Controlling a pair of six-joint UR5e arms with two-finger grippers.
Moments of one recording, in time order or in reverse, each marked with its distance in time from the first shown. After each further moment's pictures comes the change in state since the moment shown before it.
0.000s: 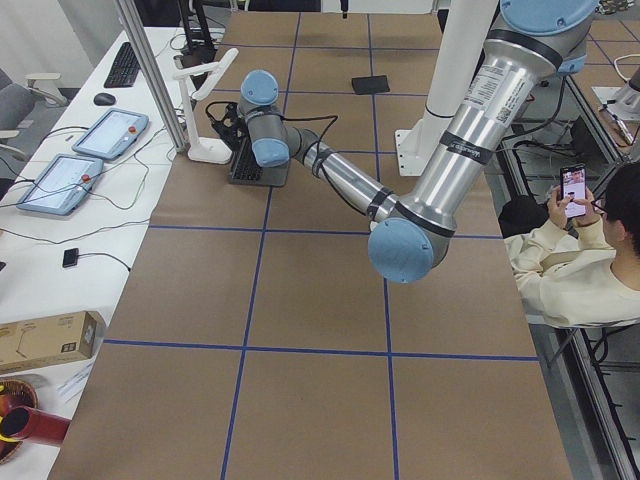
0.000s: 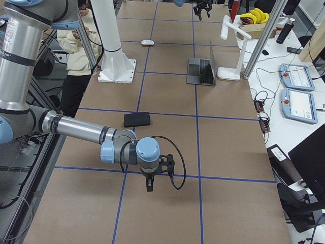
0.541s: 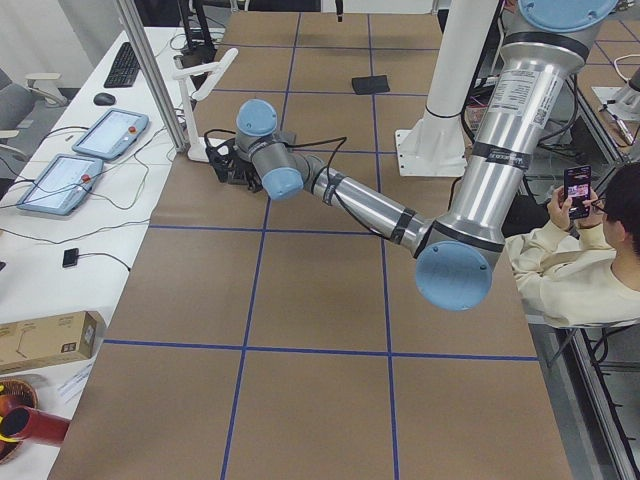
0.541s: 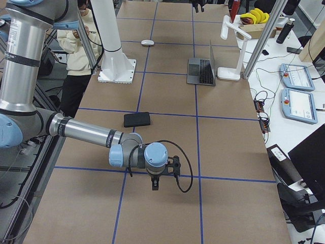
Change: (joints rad) left arm -0.126 0.181 -0.047 0.131 -0.107 0.583; right arm -0.024 0.050 -0.047 -0.002 0.092 0.023
